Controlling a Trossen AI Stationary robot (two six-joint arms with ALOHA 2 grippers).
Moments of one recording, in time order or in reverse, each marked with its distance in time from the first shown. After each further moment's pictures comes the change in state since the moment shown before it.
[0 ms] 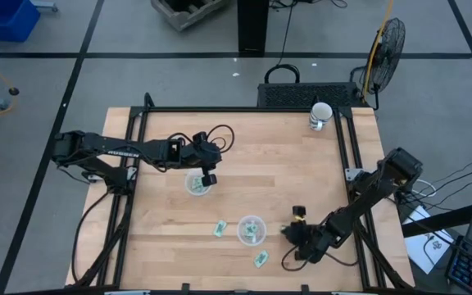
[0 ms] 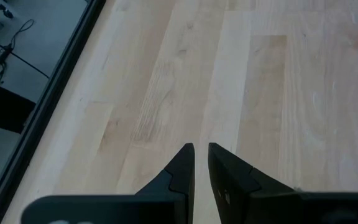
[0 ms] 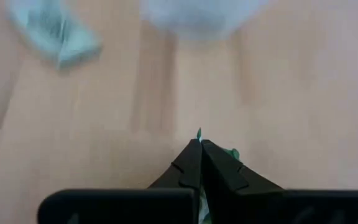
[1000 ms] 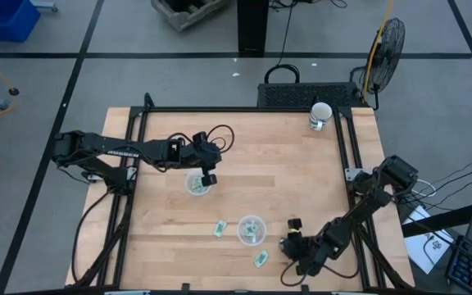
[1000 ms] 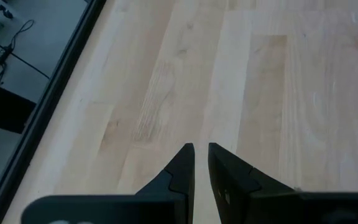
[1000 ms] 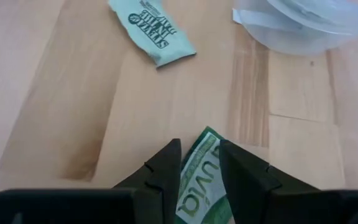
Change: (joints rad) left arm 0.000 0.000 0.000 0.000 0.000 0.003; right arm 0.039 0.103 0.120 -0.087 -0.087 -0.052
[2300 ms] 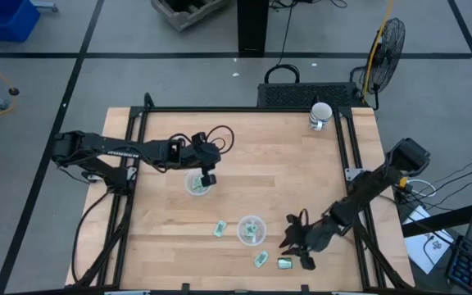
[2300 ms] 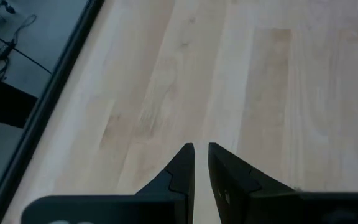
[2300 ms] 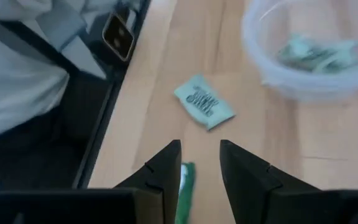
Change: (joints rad) left arm -0.007 0.000 0.000 -0.021 -0.016 -0.013; right arm -0.102 -0.254 -0.196 0.408 -0.303 0.072
